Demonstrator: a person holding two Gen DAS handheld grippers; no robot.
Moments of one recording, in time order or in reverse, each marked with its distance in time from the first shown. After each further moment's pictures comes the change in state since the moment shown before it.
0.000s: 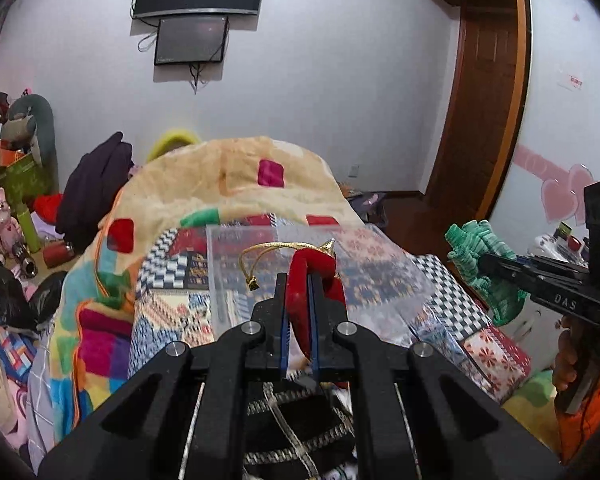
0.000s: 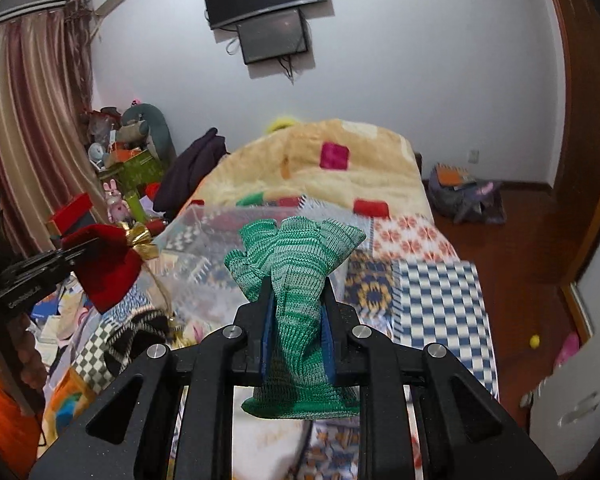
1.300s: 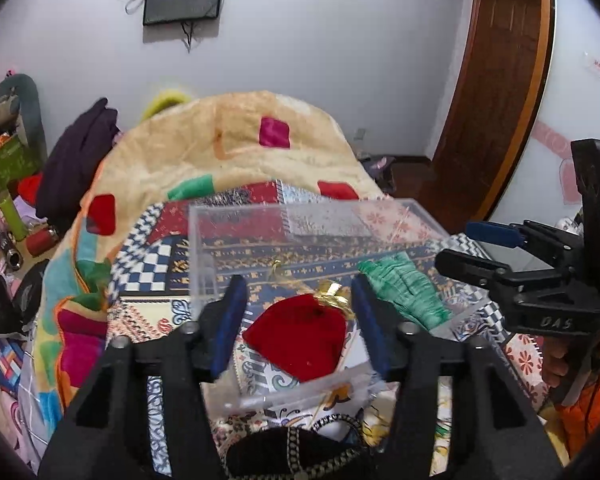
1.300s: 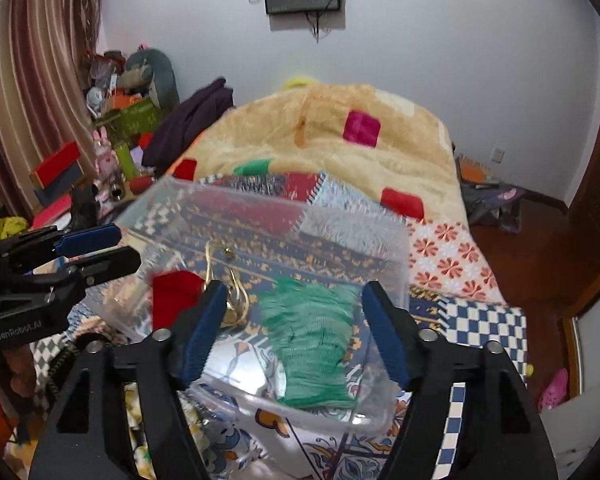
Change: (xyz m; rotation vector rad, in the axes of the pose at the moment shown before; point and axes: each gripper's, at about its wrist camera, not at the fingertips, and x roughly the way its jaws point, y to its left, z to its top) left arm 0.088 0.018 0.008 0.002 0.153 -0.005; right arm 0.099 0.019 0.026 -0.116 0.141 0.006
